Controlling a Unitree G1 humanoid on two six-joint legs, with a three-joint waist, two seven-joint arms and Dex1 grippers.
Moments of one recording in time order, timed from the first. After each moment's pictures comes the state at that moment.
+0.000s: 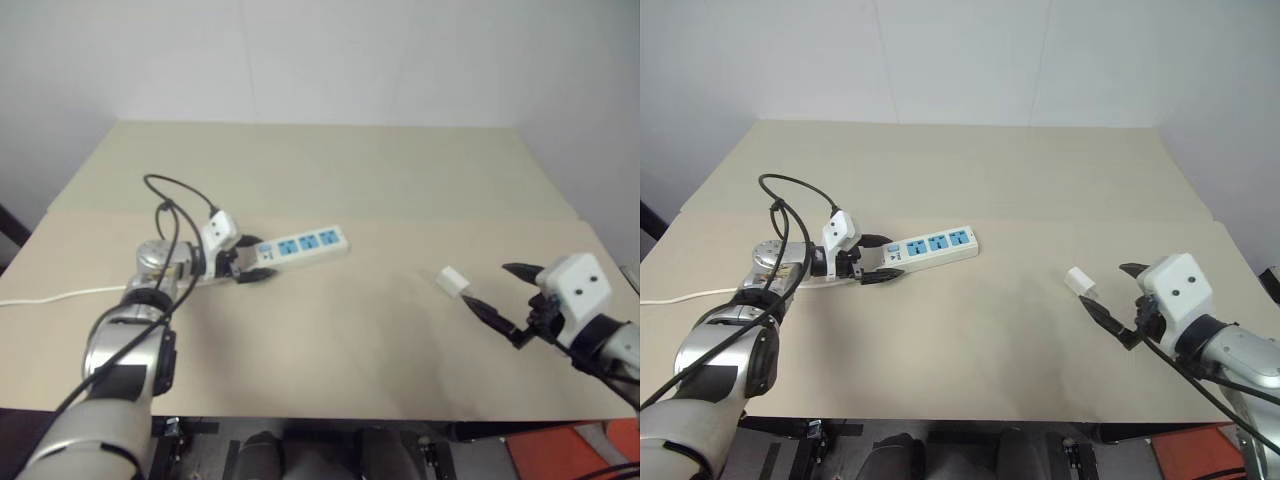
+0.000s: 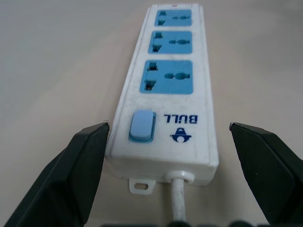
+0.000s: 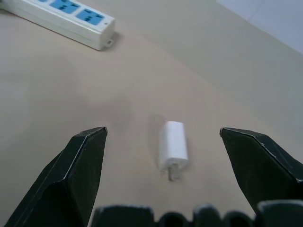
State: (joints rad) left arm -0.99 0.48 0.03 1.34 0.04 -0.39 -1.22; right arm 0.17 -0.78 -0.44 -0.65 0.40 0.60 0.67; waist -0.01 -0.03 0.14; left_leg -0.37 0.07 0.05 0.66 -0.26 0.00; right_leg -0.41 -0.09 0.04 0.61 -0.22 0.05
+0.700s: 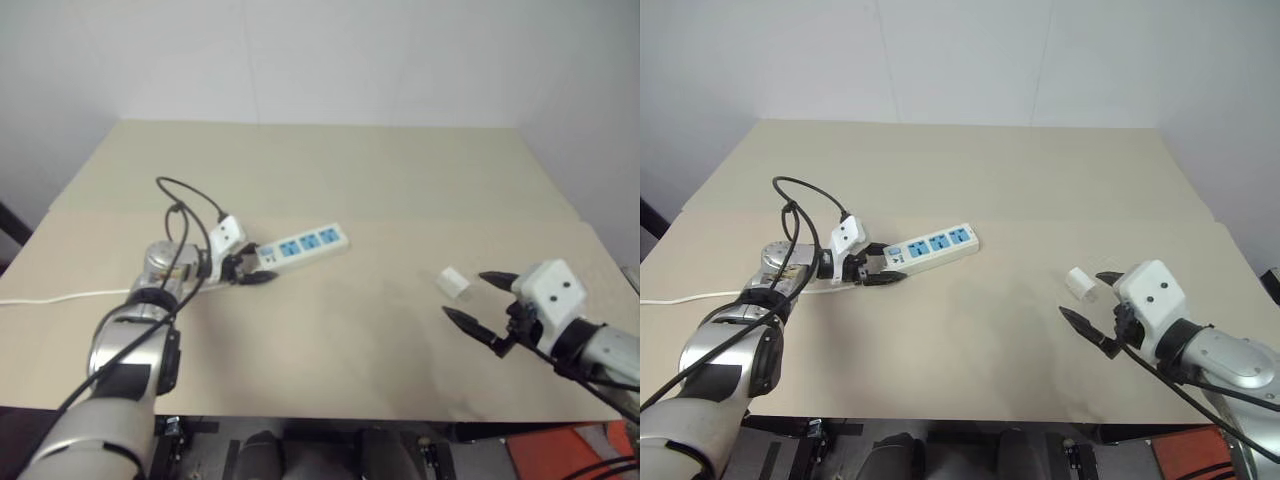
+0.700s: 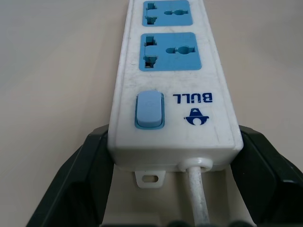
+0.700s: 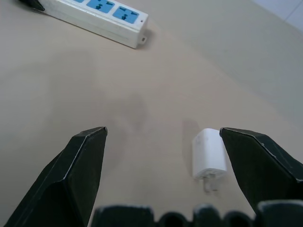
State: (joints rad) left arm -1.00 0.48 0.02 1.35 0.10 -0.39 -1.27; right arm 0.17 -0.80 -0.36 -0.69 0.40 0.62 0.67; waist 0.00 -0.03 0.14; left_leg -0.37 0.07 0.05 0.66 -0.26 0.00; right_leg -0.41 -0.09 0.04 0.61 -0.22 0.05
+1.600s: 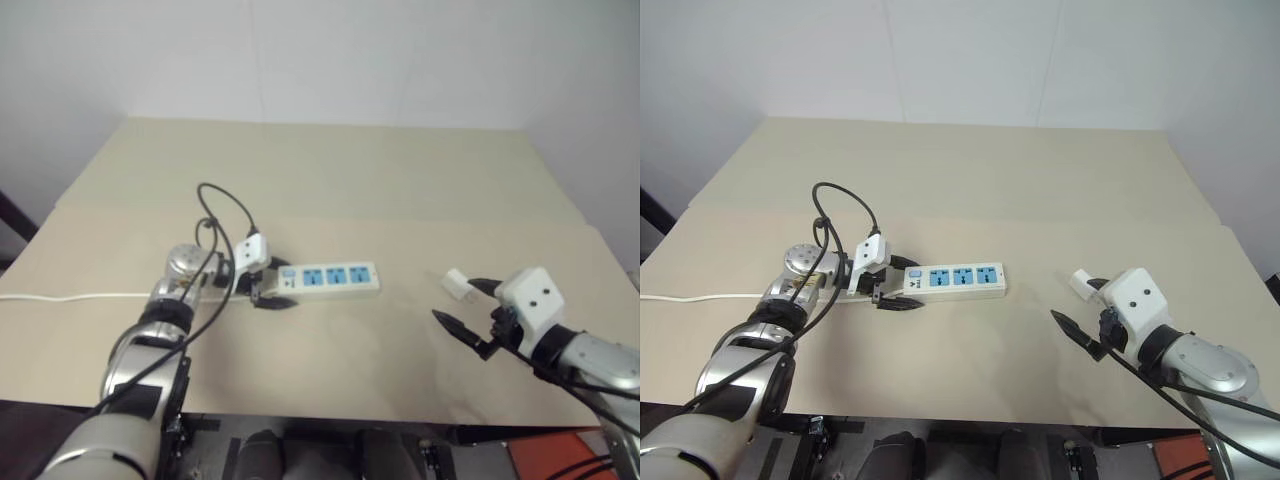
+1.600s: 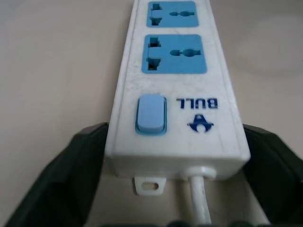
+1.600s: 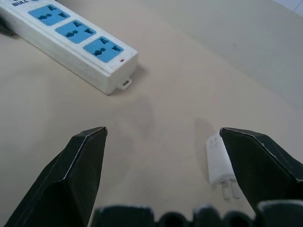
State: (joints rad) left arm -0.87 0.41 -0.07 1.04 0.04 -0.30 -1.42; right arm 0.17 -0.74 -0.29 -0.68 0.35 0.62 0.61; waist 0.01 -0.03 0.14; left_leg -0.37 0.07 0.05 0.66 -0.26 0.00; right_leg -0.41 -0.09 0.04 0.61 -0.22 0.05
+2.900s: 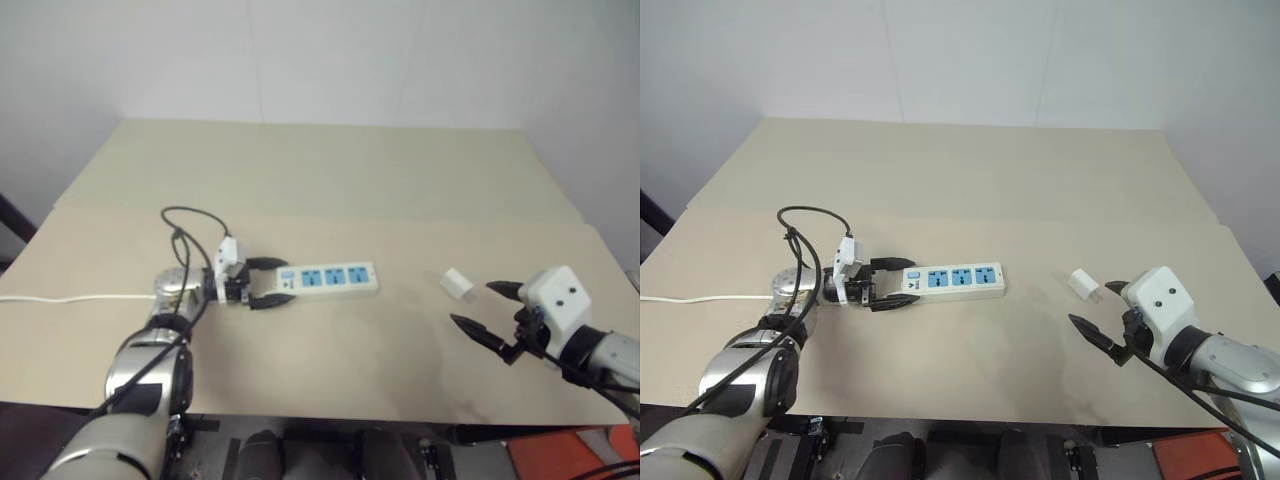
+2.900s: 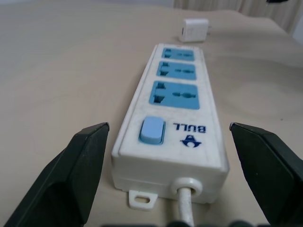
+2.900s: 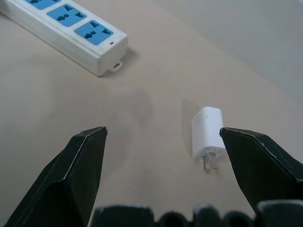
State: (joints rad) left arm -0.88 0.39 0.13 1.32 -0.10 -0.49 -1.51; right arm 0.21 -0.81 -0.41 -0.66 0.41 0.64 0.69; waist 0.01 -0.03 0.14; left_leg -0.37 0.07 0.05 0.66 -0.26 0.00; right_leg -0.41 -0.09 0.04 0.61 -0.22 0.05
